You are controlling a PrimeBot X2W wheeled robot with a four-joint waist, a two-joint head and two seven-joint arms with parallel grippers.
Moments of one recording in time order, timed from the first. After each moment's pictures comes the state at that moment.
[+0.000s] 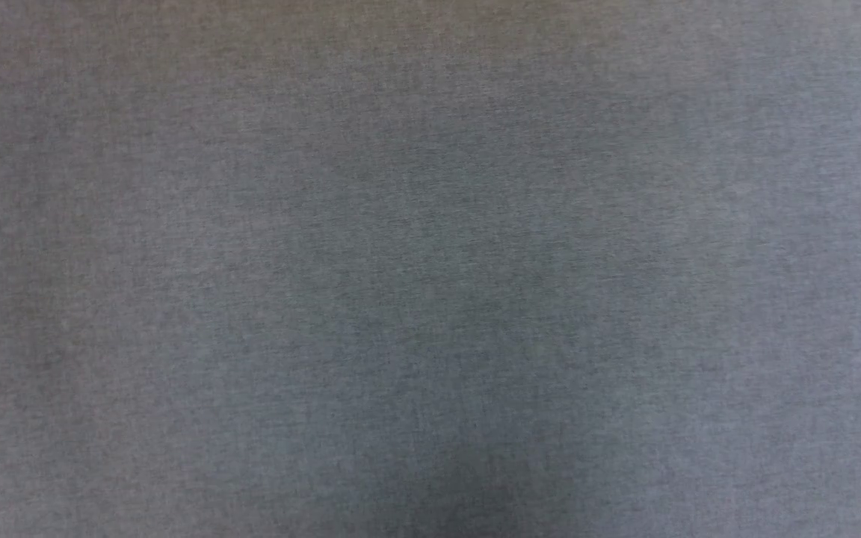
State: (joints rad) left arm -1.42 0.46 -0.08 0.34 -0.39 0.02 -0.07; right arm -1.38 -0.30 0.00 0.38 -0.12 0.13 0.21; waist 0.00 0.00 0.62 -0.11
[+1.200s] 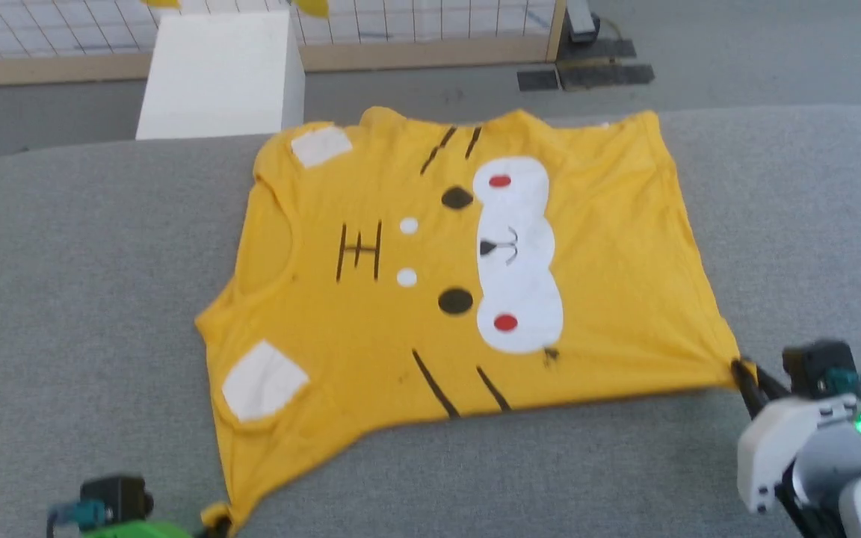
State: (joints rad) left arm 0.21 0.40 -0.17 -0.05 -0.74 0.12 0.41; right arm -0.10 -0.26 0.02 0.17 0.11 0.13 0.25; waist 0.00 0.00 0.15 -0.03
